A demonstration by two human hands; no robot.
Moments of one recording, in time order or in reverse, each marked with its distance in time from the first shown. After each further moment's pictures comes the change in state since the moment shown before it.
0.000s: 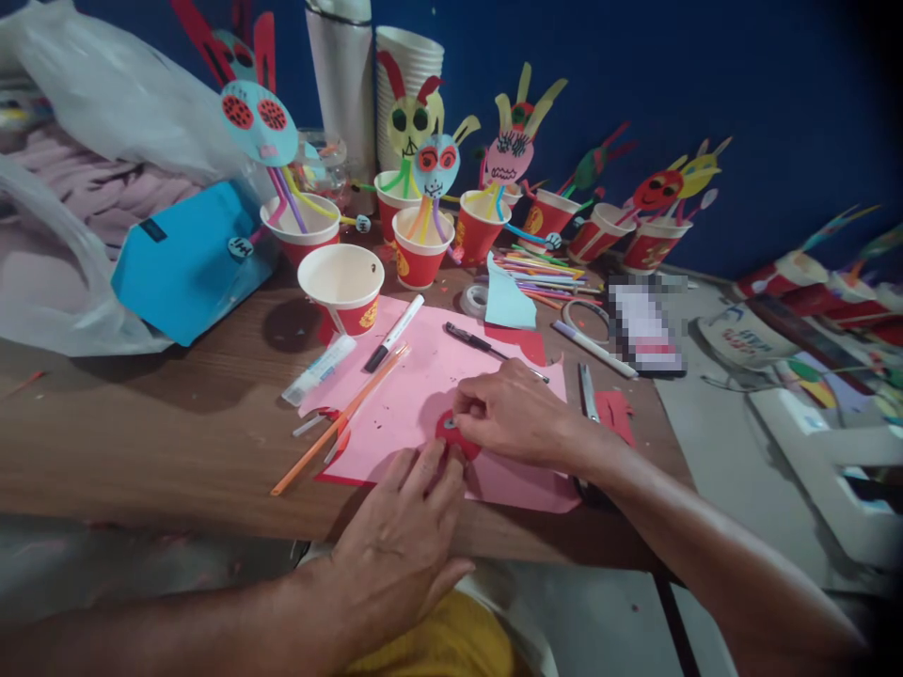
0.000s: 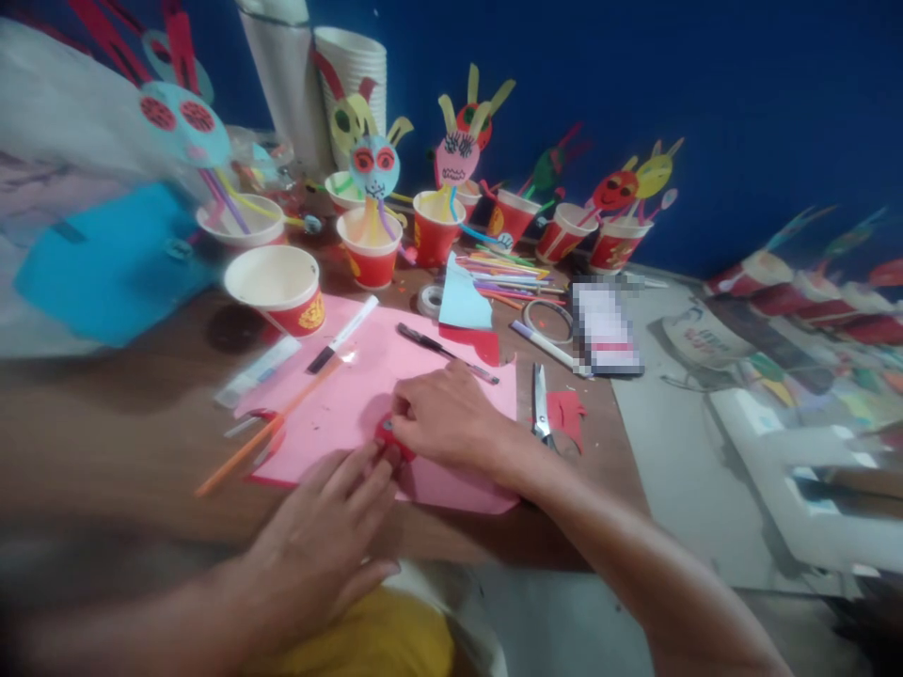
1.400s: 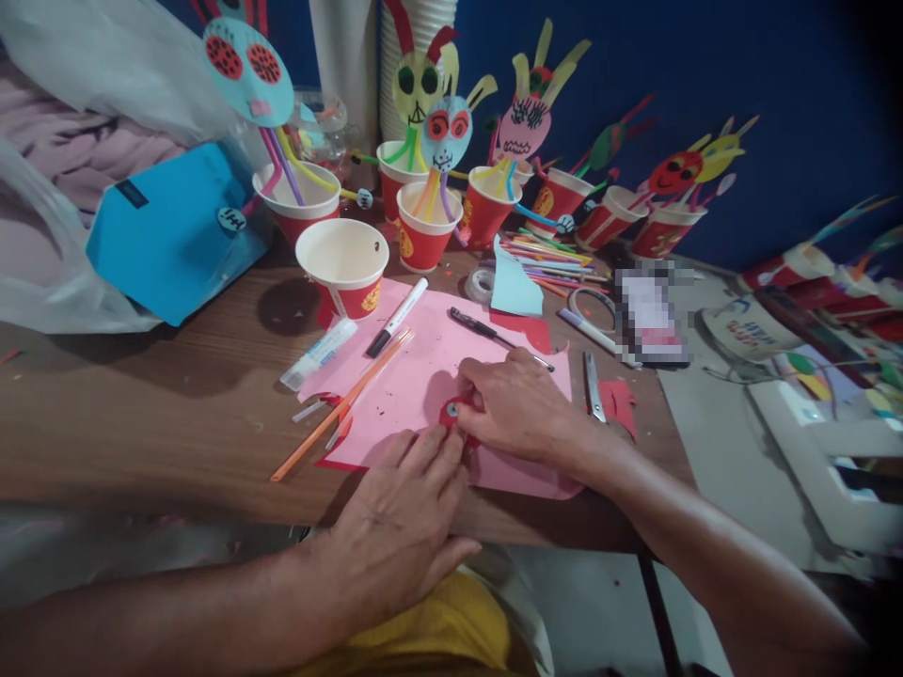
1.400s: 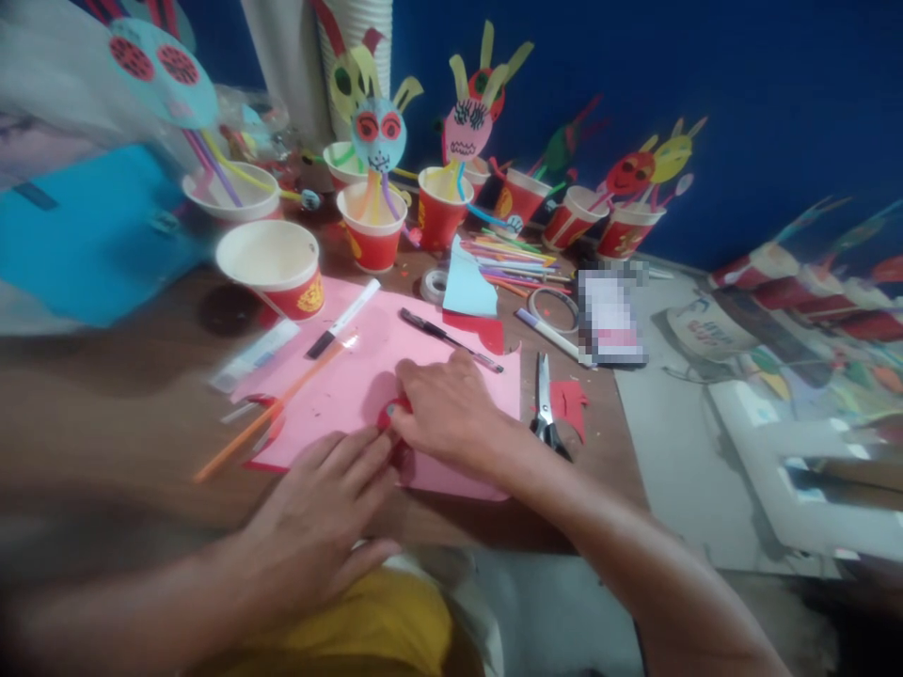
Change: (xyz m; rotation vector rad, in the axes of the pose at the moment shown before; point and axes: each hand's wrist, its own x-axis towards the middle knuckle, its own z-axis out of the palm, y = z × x) left_hand 0.001 -0.007 -0.006 -0.095 0.025 -0.029; right_hand 0.002 -0.005 0.013 -0.241 -0.012 0.065
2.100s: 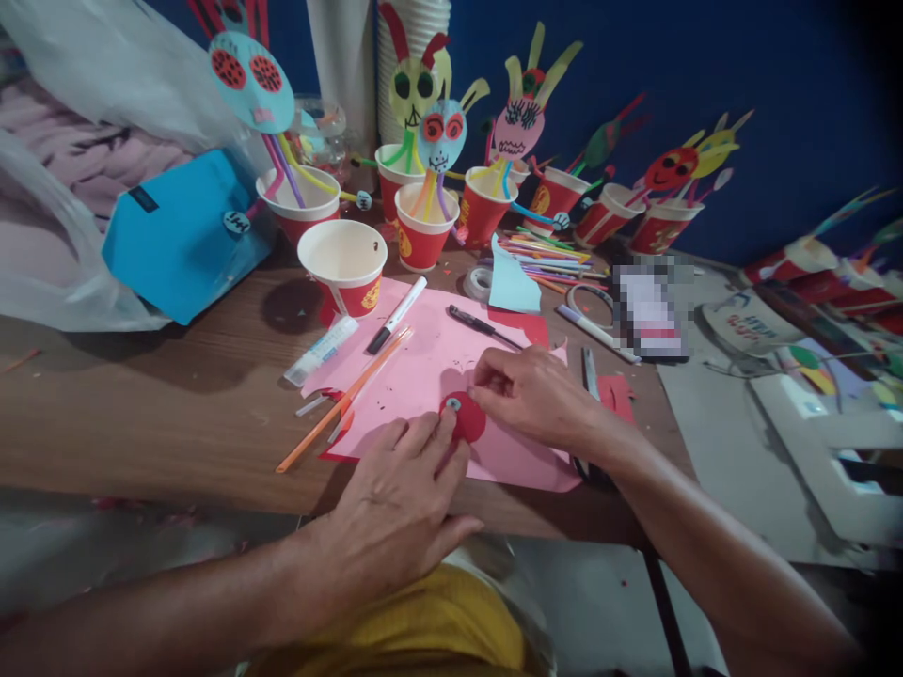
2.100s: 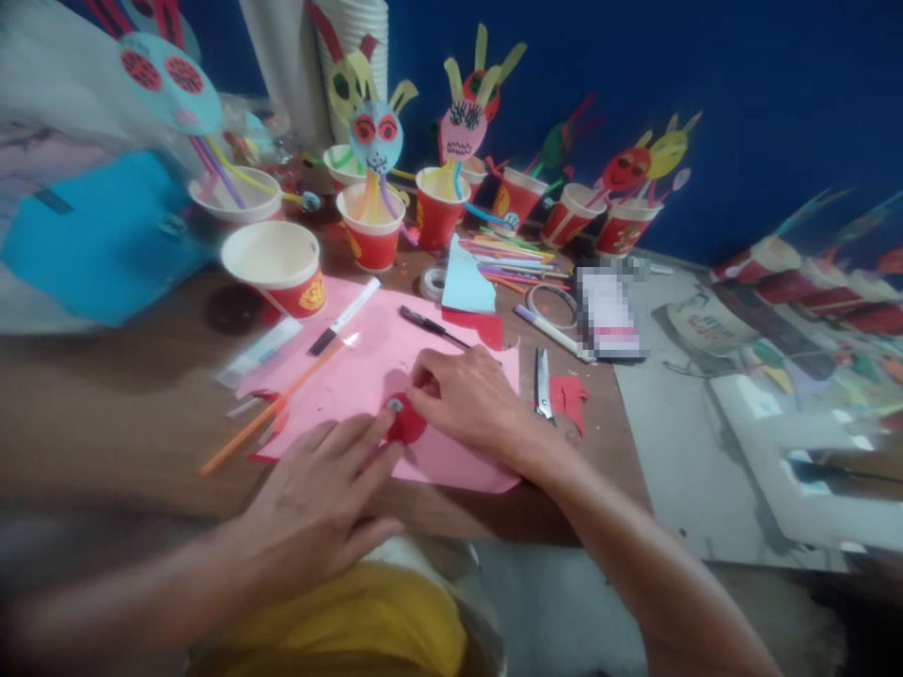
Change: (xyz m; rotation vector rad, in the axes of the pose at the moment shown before) left_hand 0.006 -0.005 -0.014 -0.026 -0.052 -0.025; right_hand -0.015 0.017 0.000 0.272 0.167 0.025
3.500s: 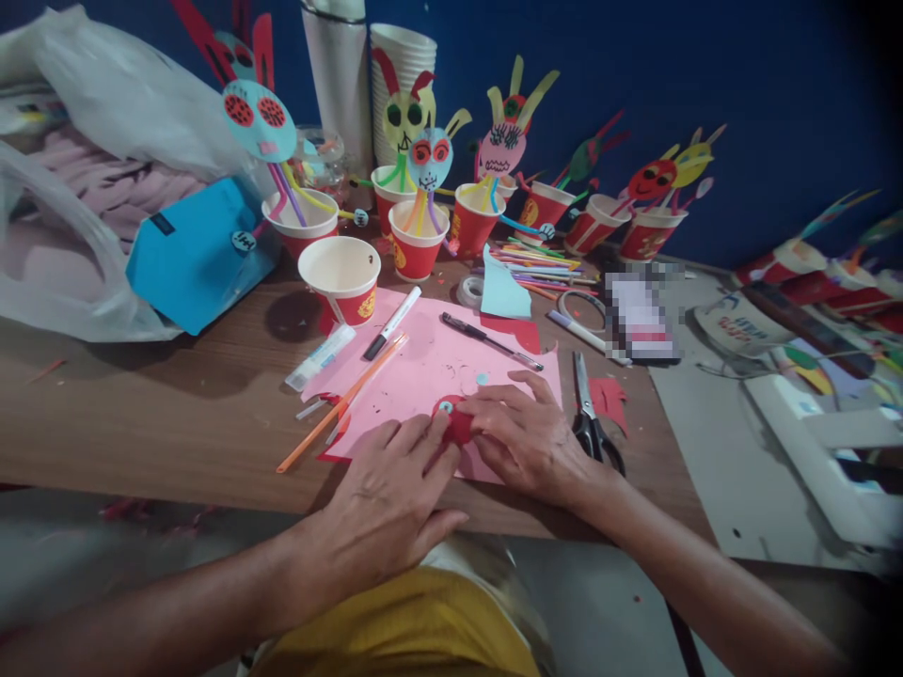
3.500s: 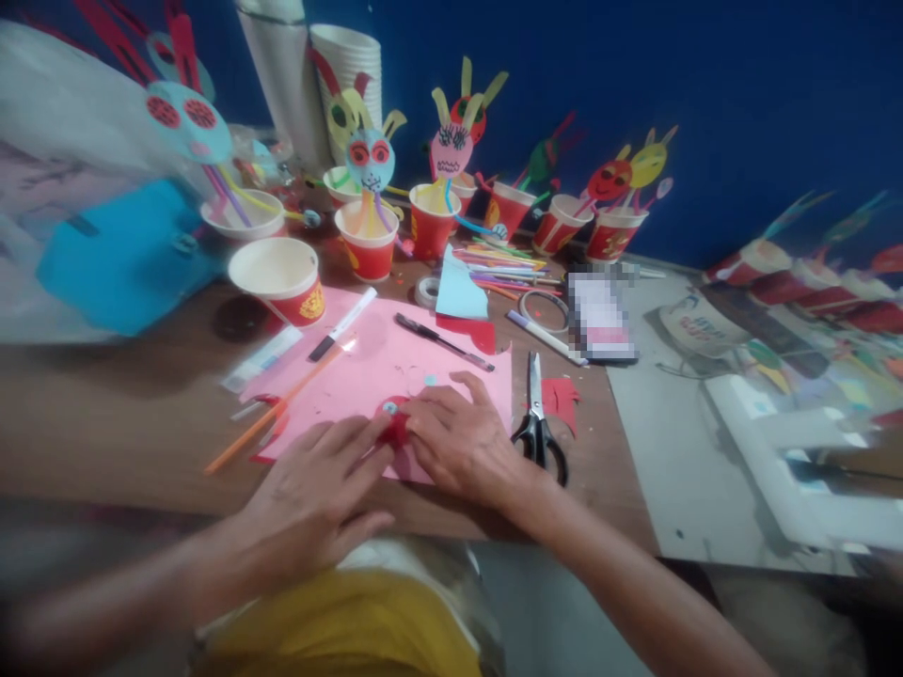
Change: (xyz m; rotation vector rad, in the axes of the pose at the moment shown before) left_hand -0.003 0.001 0.002 0.034 0.036 0.011; right_hand -0.042 0.015 0.032 -0.112 0.279 -0.437
